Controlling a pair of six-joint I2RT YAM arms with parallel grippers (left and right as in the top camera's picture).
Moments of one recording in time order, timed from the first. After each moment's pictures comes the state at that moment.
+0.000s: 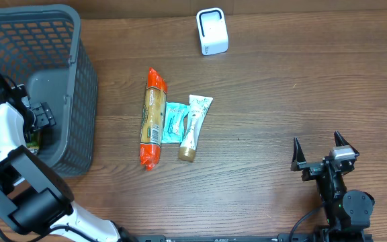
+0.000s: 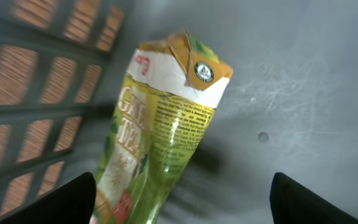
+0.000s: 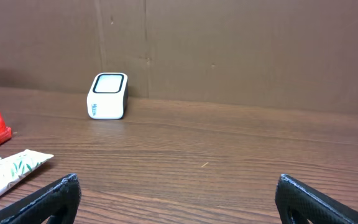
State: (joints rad) left arm 0.64 1.89 1.44 -0.76 -0.10 0.18; right arm -0.01 0.03 0.02 -0.02 -0.14 -0.03
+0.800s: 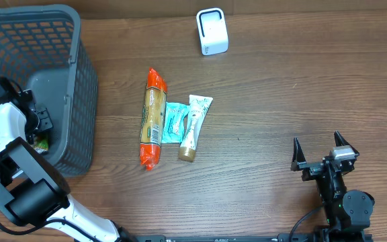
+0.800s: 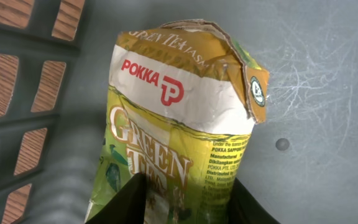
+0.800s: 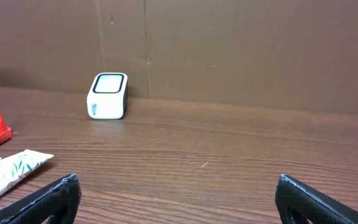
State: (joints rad) left arm 0.64 1.96 1.43 -0.74 -0.11 0.21; right arm -0.01 0.03 0.02 -0.02 -0.14 -0.03
